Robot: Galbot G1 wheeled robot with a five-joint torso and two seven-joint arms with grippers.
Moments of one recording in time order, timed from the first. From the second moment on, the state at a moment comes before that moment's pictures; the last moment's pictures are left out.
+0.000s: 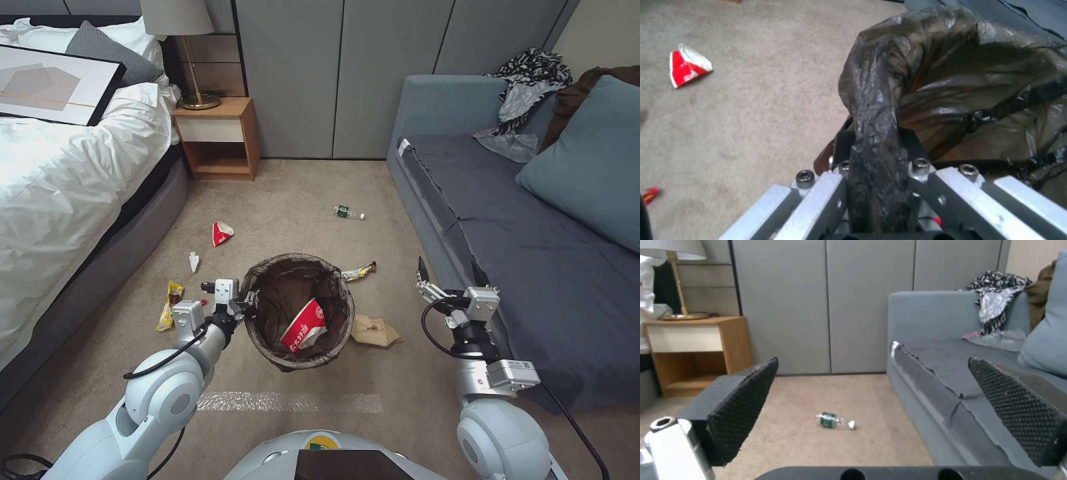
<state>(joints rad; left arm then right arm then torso) 1.45 -0.94 -0.36 -2.33 -0.89 0.47 -0.40 -1.73 1.23 0.52 2.35 0.22 0.10 0.32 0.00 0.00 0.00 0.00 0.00</state>
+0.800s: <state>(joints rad) 1.44 -0.94 -0.35 -2.33 -0.89 0.47 -0.41 -1.72 1.23 0.52 2.35 0.22 0.10 0.32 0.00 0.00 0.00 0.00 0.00</state>
